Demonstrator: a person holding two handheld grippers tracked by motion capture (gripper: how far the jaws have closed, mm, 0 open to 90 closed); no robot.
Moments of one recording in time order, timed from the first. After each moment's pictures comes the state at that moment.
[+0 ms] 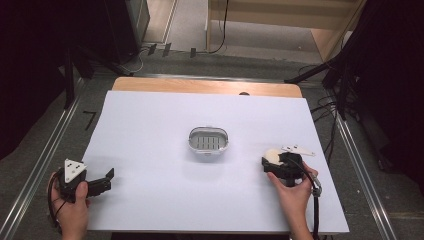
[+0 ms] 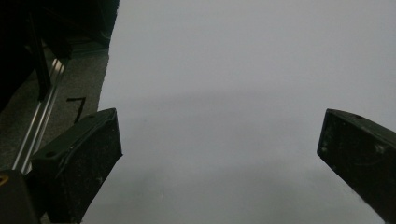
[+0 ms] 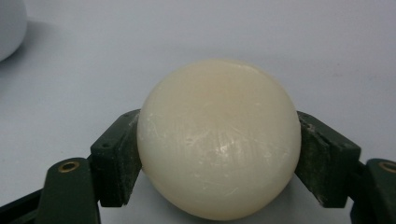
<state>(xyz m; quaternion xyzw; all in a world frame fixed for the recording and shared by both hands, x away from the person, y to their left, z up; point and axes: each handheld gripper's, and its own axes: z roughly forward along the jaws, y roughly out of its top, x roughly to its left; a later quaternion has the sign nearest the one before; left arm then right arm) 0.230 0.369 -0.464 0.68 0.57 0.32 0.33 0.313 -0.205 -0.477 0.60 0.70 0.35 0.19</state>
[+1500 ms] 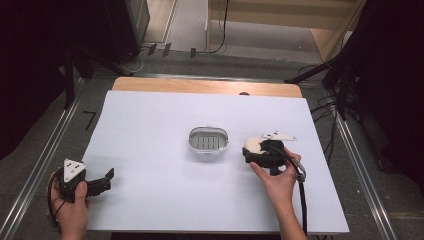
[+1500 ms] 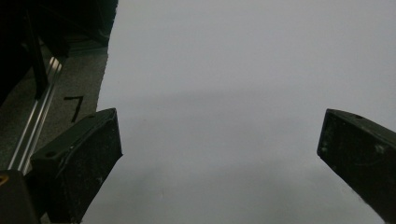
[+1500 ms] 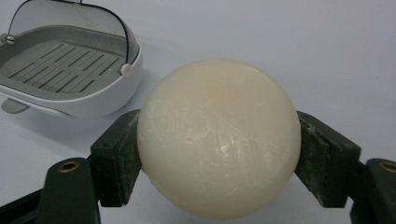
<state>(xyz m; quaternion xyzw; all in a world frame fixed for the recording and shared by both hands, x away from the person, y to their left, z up) 0.230 0.370 -0.464 0.67 0.58 0.32 0.33 0.330 -0.149 -0.437 0.54 0.73 0.38 0.17</state>
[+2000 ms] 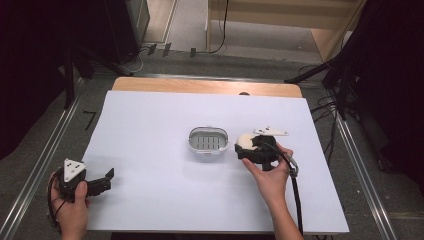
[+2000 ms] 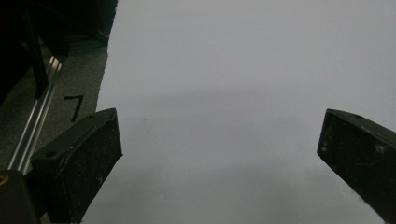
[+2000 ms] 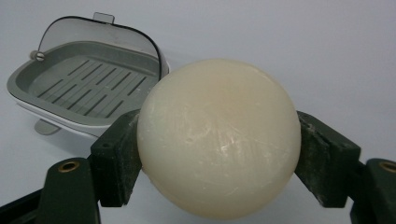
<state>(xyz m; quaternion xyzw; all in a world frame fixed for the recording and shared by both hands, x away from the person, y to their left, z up) 0.230 0.370 -0.464 0.68 0.58 0.32 0.33 0.337 -0.129 -0.428 0.53 0.74 0.38 0.16</state>
